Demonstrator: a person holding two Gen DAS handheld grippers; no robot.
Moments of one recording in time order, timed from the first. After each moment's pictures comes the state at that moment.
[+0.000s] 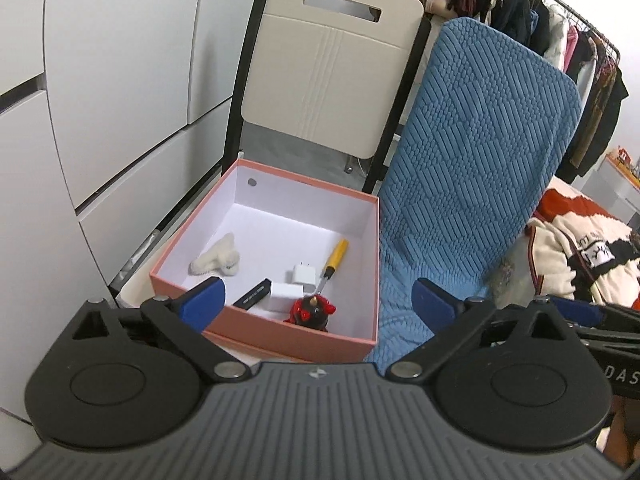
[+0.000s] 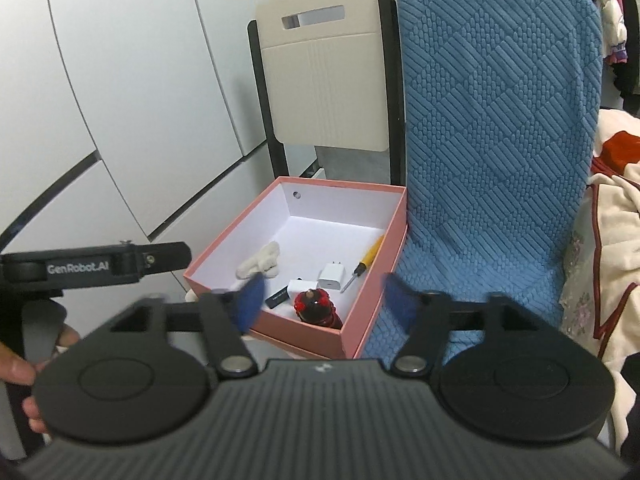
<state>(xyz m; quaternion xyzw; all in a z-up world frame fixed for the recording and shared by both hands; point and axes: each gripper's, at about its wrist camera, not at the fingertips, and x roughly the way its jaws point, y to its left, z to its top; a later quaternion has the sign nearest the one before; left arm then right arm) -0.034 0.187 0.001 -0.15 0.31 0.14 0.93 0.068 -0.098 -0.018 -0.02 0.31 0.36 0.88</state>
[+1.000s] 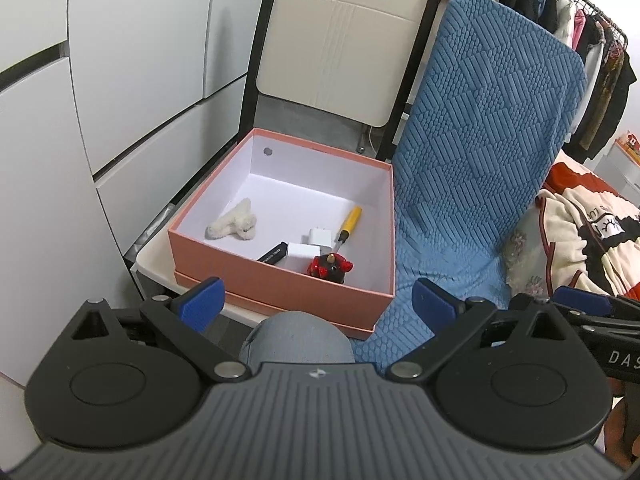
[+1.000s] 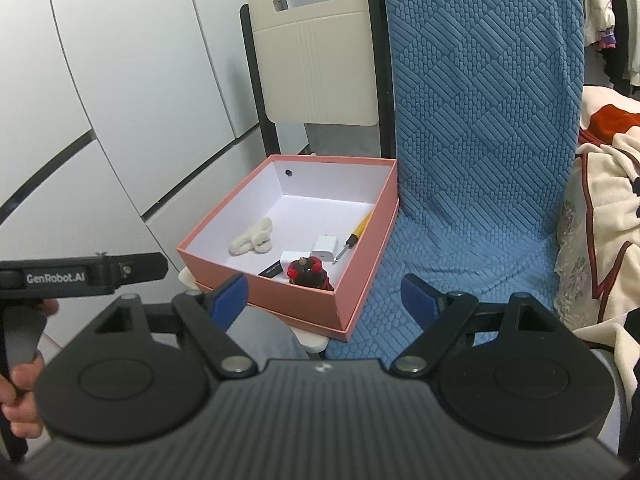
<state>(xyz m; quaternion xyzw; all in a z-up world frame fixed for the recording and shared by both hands) -0.063 0.184 -0.024 -0.15 0.33 0.15 0.92 0.047 -0.109 -0.044 -0.02 0.33 0.35 0.88</state>
